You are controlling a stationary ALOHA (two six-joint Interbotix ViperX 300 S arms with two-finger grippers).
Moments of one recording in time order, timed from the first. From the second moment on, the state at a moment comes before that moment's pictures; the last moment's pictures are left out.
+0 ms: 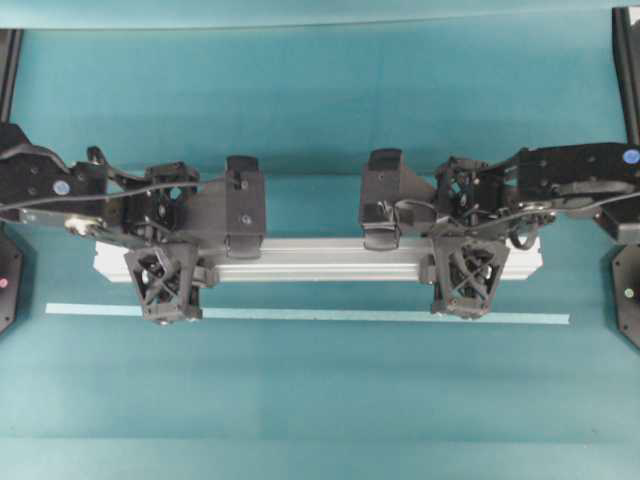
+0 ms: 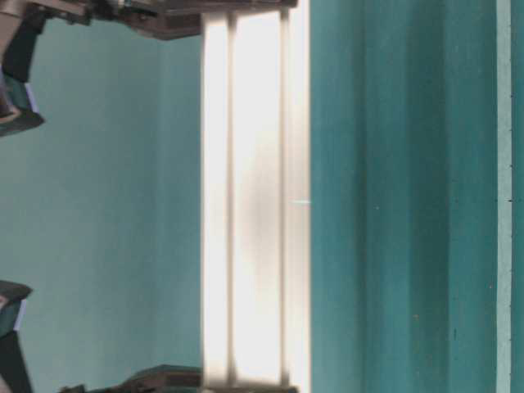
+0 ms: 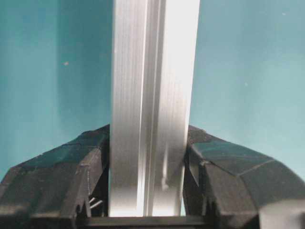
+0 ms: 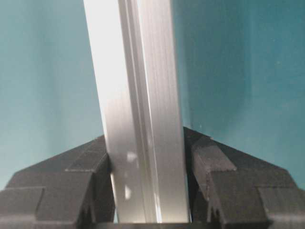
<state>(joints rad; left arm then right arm) 0.03 -0.18 0.52 0.02 0.82 -0.07 -0.06 -0.14 0.48 0.09 0.94 0.00</state>
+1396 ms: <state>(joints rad) 0.07 -0.25 0.14 0.02 1.20 0.00 -0.07 -0.16 0.01 0.12 1.47 0.04</state>
